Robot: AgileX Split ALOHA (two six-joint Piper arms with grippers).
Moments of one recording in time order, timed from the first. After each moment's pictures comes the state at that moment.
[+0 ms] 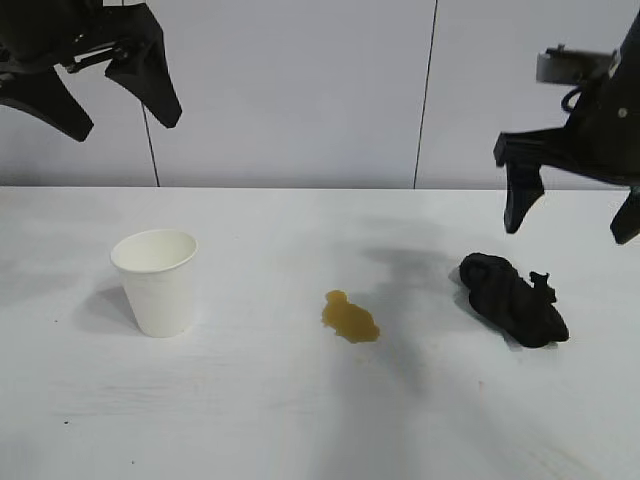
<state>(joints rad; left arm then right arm) -0.24 1.77 -1.40 -0.37 0.82 0.27 0.14 1.82 -1.16 -0.08 0.64 0.25</state>
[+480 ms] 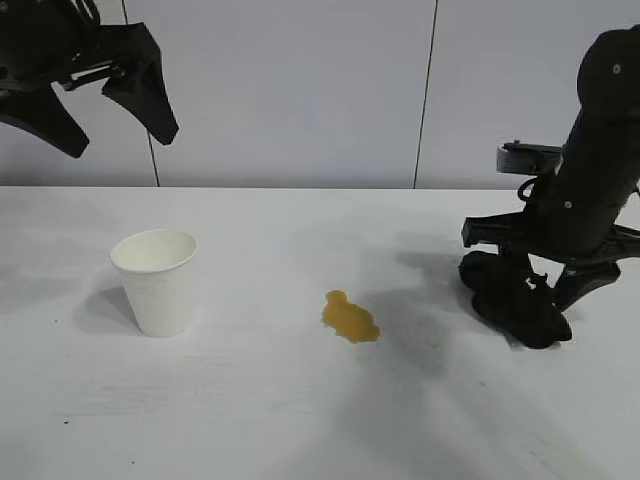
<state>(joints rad) -0.24 1.77 -1.38 -0.37 0.81 0.27 0.15 1.99 -1.16 -0.06 0.54 0.25</state>
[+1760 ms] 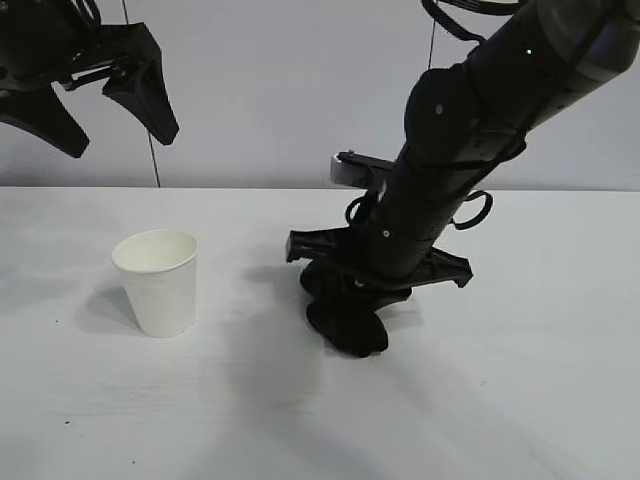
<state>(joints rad) -0.24 1.77 -1.38 -0.37 0.81 0.27 0.43 2.10 -1.24 0.09 0.33 0.30</state>
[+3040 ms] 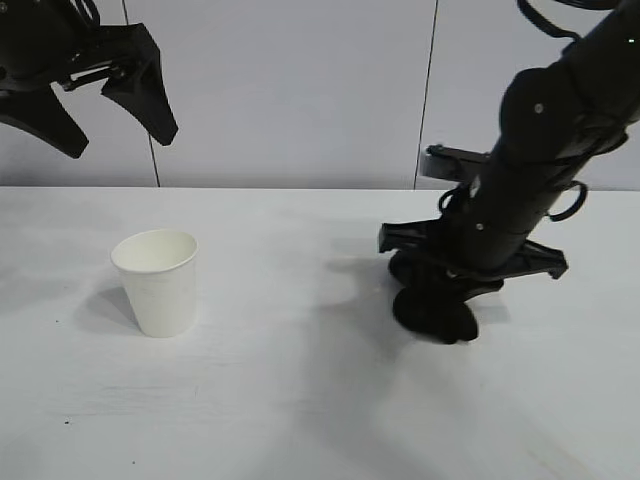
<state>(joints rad) -0.24 1.77 -1.38 -0.36 0.82 0.27 0.24 2.02 -1.11 -0.04 0.32 0.32</state>
